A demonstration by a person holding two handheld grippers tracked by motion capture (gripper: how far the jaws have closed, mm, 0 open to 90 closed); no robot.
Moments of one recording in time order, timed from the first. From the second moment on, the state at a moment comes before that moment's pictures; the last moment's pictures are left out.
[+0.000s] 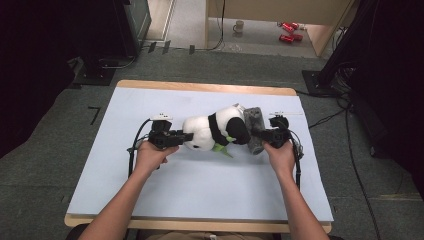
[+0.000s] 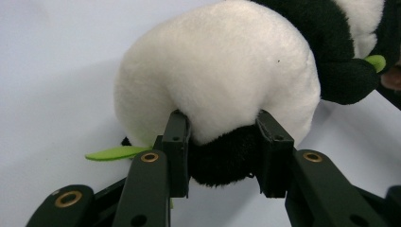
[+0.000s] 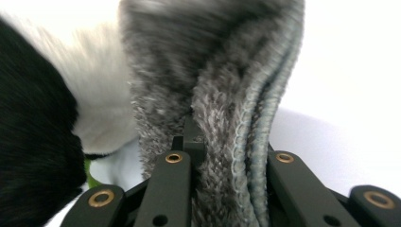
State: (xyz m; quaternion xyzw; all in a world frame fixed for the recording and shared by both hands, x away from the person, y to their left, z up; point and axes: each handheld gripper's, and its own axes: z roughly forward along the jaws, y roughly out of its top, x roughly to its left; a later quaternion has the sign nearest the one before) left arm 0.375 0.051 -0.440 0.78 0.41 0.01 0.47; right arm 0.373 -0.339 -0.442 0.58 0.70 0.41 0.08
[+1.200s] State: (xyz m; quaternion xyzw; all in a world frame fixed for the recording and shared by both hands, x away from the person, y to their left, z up) left arm 0.372 0.048 -0.441 0.78 0.40 0.01 0.47; right arm 0.368 -0.313 -0.430 0.54 0.72 0.43 0.13
